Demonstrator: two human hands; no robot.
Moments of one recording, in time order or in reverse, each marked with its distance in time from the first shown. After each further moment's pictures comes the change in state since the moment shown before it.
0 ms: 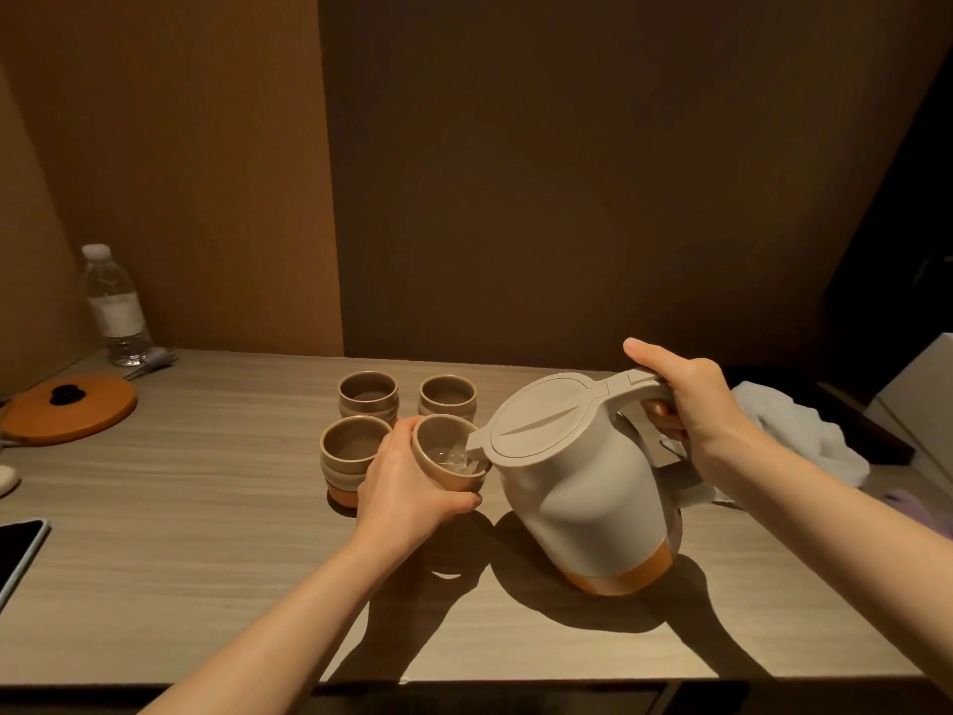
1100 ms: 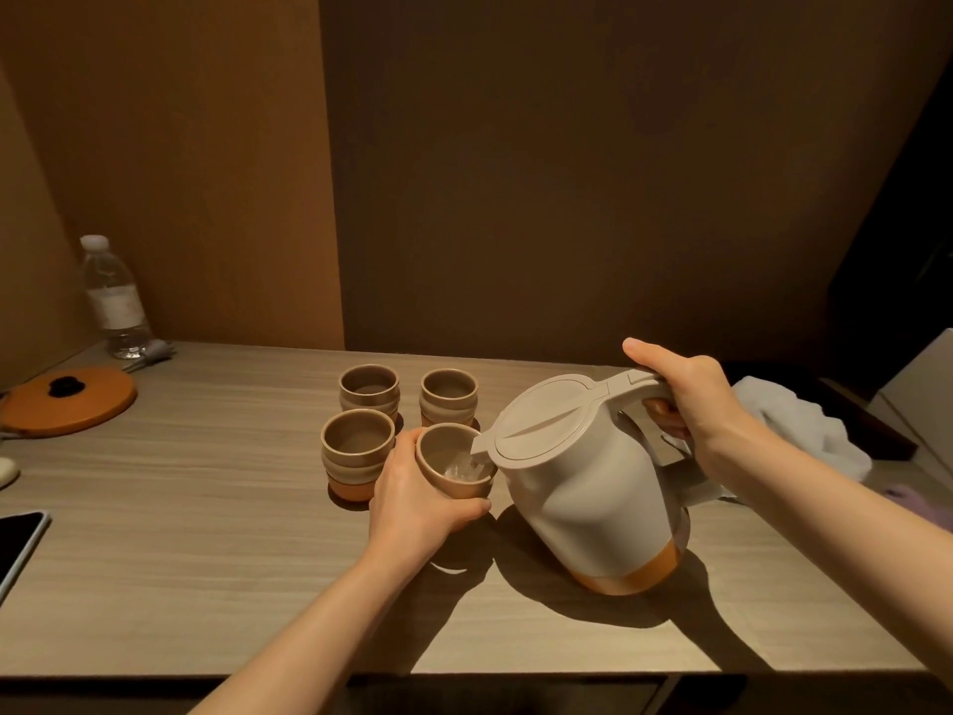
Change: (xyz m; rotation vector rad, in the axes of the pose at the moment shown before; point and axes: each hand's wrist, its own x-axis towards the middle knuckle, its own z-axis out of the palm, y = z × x) left_hand -0.014 -0.006 0.012 -0.118 -0.007 -0.056; right_hand 0.001 0.002 0.002 -0.045 0.002 0.023
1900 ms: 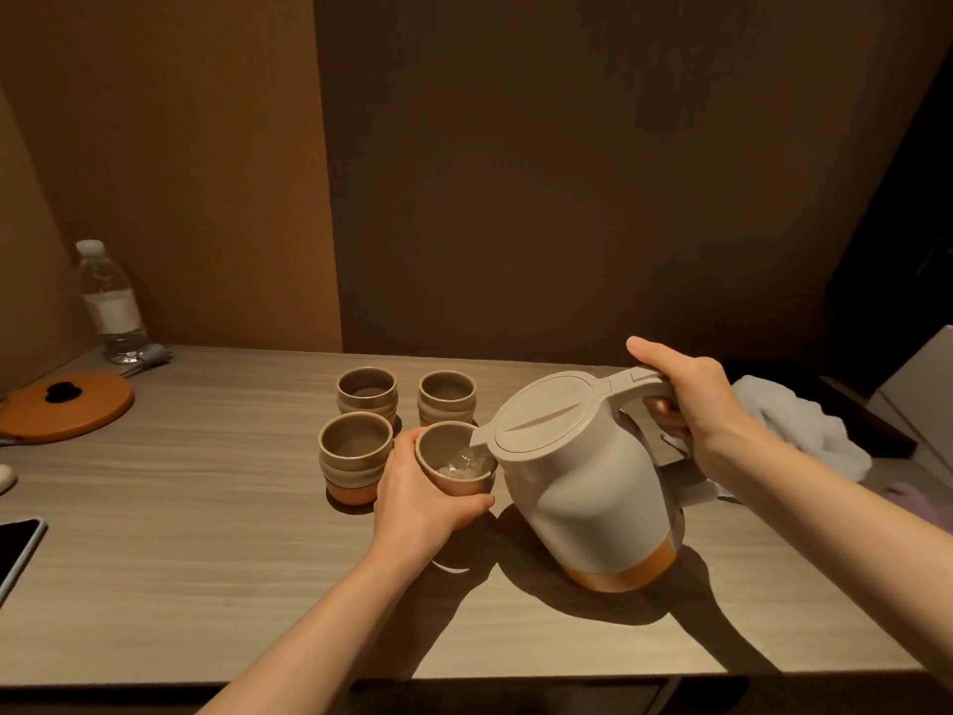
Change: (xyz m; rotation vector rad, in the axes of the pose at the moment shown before) left_hand 0.001 0.005 0.004 -0.066 0.014 -0.035; right_hand 0.002 0.001 -0.002 0.059 -0.010 0.012
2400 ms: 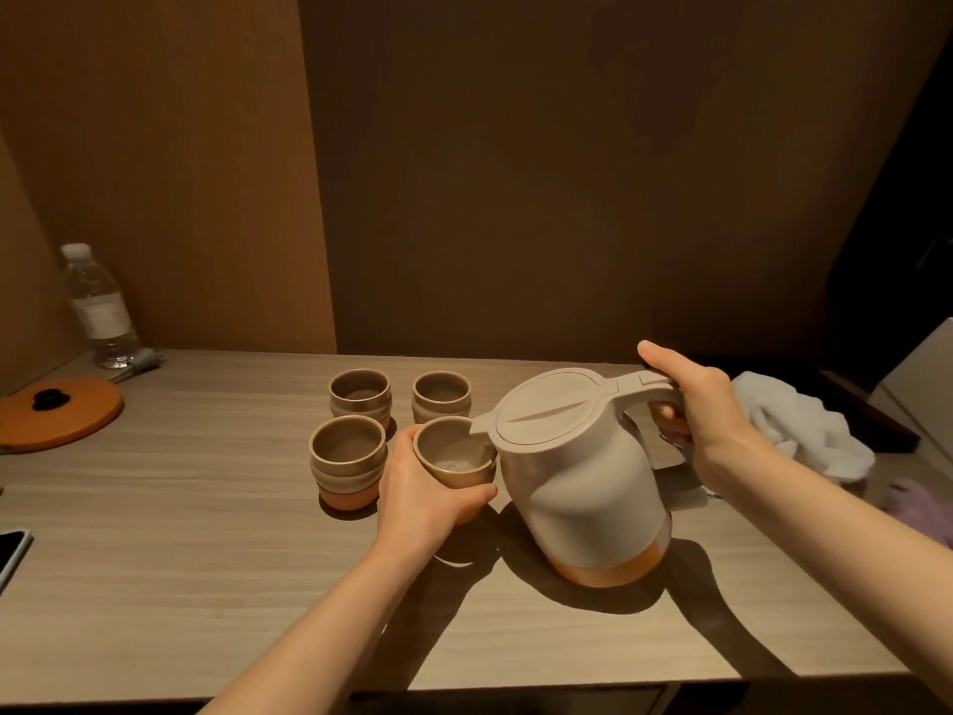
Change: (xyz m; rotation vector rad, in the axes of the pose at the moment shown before) left_hand 0.009 0.005 0.011 -0.056 0.014 -0.028; right_hand 0.007 0.014 -0.007 0.091 0.018 -0.013
